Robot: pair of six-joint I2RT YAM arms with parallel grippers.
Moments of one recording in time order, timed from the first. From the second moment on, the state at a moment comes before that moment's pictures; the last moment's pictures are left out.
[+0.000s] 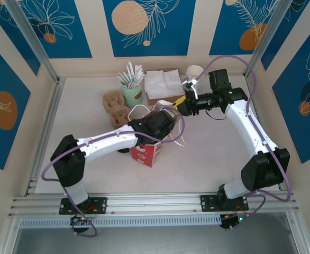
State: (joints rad) left arm -0.97 1.74 1.38 -0.59 -0.40 -0.19; right arm 0.20 1.47 1.44 -0.86 -1.11 -0.34
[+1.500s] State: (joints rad) left arm -0.88 1.91 1.60 -0.75 -0.30 -0.49; right arm 0.18 1.00 1.12 -0.49 -0.68 0.42
